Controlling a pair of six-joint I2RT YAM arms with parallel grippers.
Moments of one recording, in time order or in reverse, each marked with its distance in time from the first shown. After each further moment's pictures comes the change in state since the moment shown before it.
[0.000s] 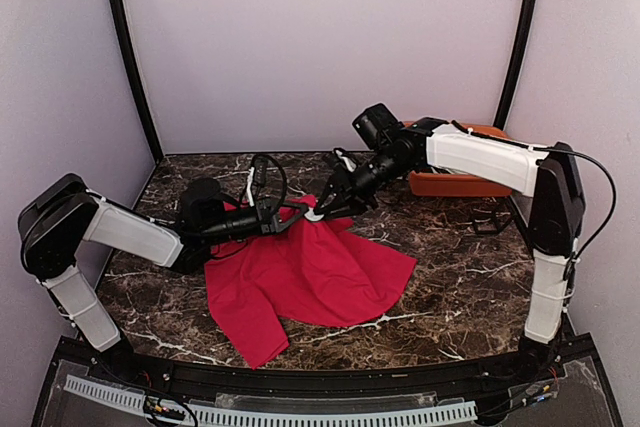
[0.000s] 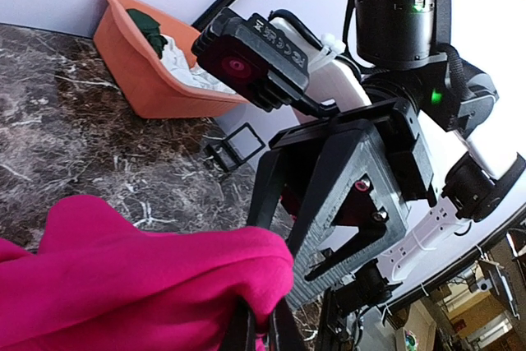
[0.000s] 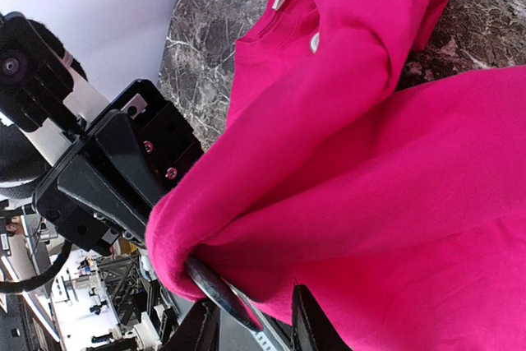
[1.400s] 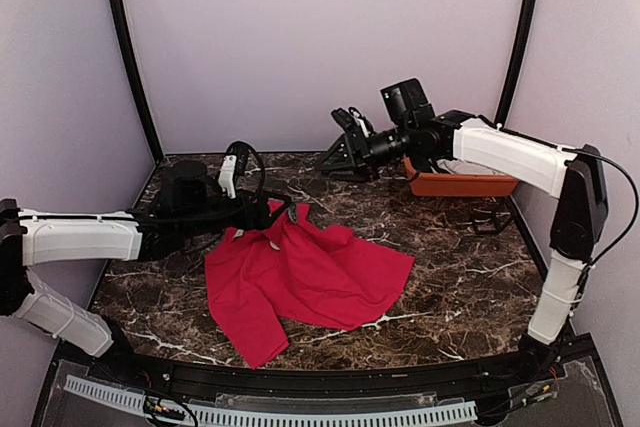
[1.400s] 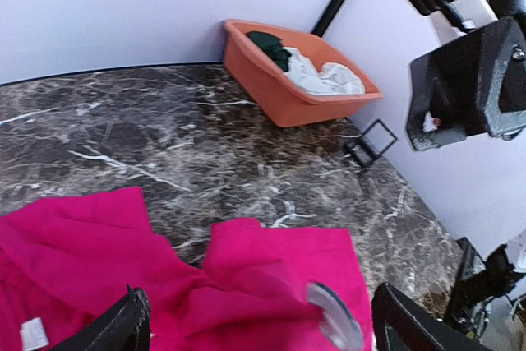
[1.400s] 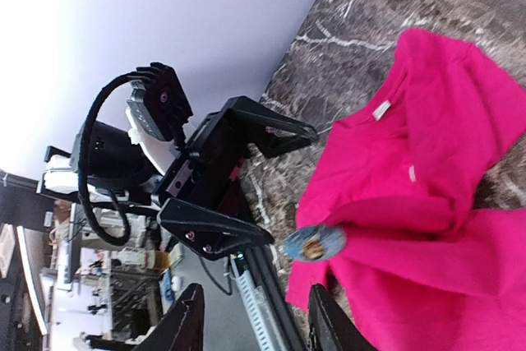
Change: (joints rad) left arm -0.006 -0.324 0.035 -0.595 -0.330 0.353; right arm -0.070 -0.143 -0.119 0.359 -0.192 0.068
